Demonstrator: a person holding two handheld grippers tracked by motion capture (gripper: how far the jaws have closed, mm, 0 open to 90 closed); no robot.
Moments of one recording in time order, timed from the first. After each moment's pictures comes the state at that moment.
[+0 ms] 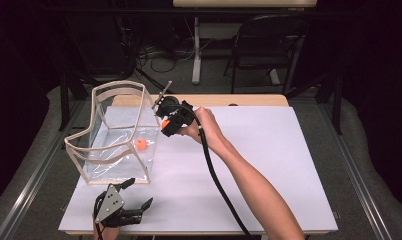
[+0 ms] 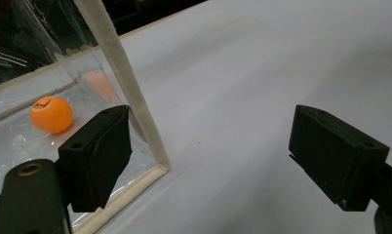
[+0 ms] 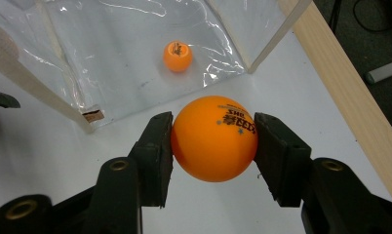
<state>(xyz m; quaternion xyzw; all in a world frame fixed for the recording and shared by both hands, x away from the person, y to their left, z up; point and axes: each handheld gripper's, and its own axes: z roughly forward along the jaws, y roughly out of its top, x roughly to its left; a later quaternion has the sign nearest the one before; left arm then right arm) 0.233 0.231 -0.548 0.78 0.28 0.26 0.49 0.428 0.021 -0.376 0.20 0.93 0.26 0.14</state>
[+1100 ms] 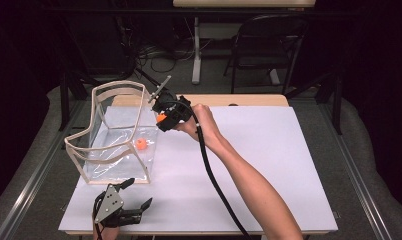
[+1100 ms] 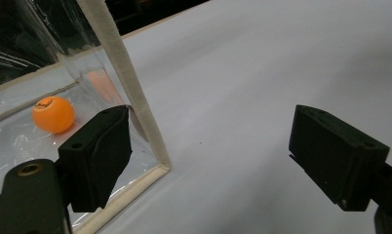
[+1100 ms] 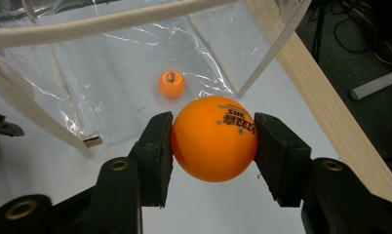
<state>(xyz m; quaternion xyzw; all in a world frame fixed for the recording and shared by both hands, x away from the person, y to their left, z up) 0.233 0.233 -0.548 0.78 0.28 0.27 0.49 0.426 0.025 -0.360 0.21 0.92 0.30 0.16</state>
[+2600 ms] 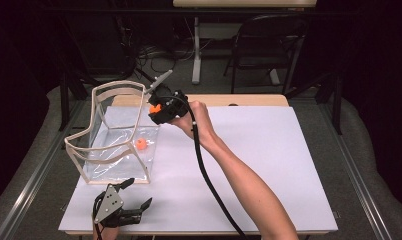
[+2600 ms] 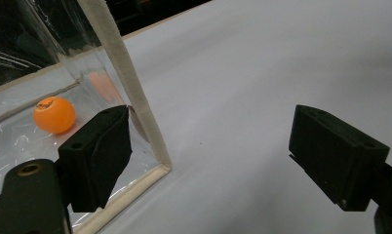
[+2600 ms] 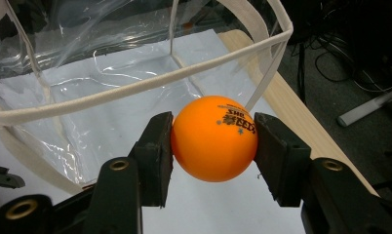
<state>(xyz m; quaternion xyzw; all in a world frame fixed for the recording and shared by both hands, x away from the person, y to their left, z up) 0.233 0.233 -0.547 0.78 0.28 0.27 0.49 0.425 0.030 -0.345 0.21 0.89 0.36 0.19</state>
